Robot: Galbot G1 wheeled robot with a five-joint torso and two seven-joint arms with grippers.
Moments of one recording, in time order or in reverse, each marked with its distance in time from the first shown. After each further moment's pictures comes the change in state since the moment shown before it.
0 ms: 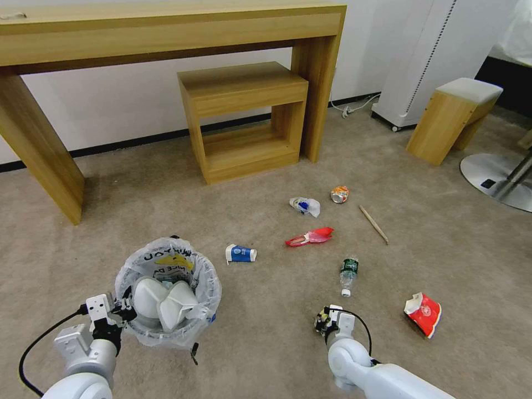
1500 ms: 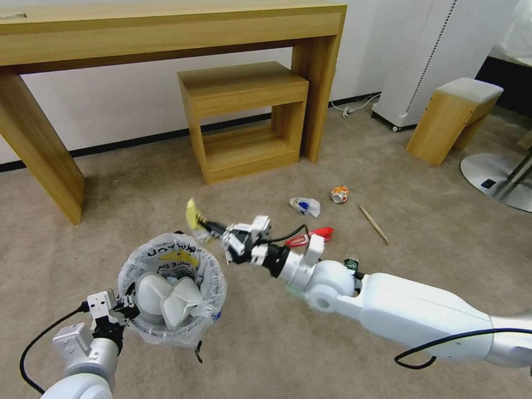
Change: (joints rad) left arm 0.024 -0.010 -0.003 -0.078 -0.016 0.019 -0.002; right arm 0.658 -0.076 -0.473 0.386 -0.091 0.393 -0.834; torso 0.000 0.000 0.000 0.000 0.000
